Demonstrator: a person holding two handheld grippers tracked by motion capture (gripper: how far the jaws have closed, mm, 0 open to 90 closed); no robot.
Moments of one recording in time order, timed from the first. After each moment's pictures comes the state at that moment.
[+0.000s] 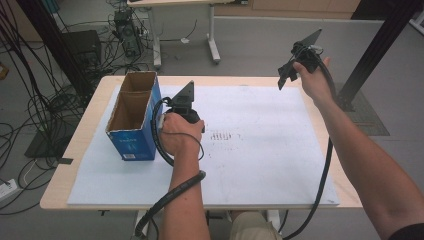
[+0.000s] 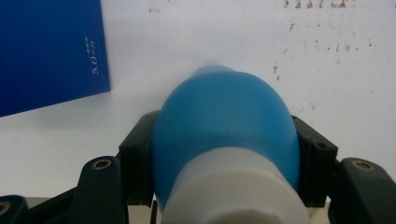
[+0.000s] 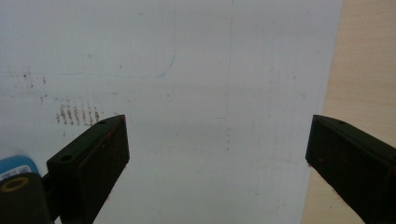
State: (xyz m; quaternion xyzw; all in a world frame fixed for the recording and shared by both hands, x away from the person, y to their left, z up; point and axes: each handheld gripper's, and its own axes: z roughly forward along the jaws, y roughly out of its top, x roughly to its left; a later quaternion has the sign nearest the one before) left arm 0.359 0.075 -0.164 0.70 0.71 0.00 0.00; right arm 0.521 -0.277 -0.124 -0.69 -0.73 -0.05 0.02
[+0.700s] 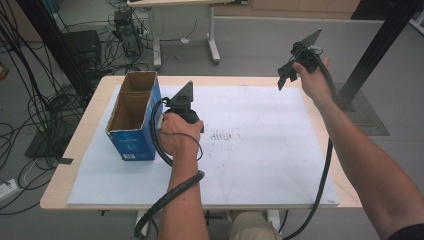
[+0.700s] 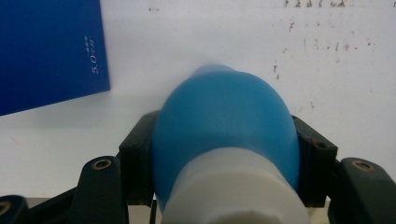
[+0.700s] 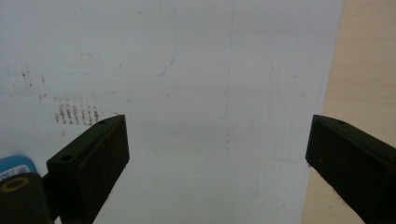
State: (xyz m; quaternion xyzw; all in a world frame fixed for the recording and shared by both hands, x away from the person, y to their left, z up) left arm 0.359 0.078 -0.163 0.71 0.71 0.00 0.01; right arm 0.520 -0.275 -0.125 -0.69 -0.73 -0.05 0.02
